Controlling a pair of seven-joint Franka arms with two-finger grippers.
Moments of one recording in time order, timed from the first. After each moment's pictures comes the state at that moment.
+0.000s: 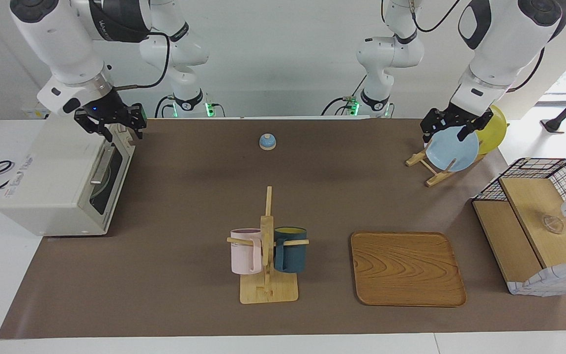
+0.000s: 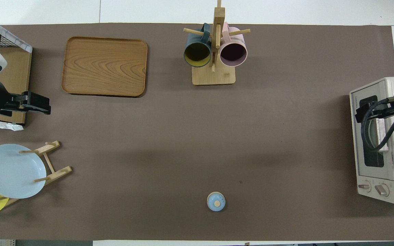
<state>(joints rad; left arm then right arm) -0.13 -0.03 0.01 -1.66 0.00 1.59 -0.10 -0.02 -0.02 0.01 -1.68 -0.03 1.54 -0.15</state>
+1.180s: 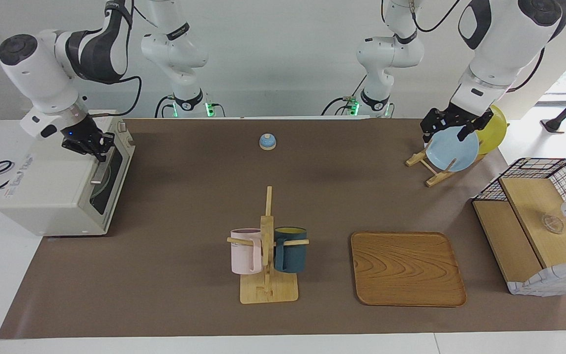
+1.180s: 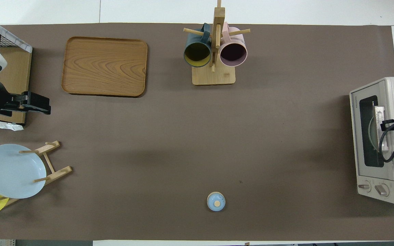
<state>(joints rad) -0.13 -0.03 0.01 -1.66 0.00 1.59 -0.10 -0.23 -0.10 0.01 -2.01 -0.04 1.88 -0.32</state>
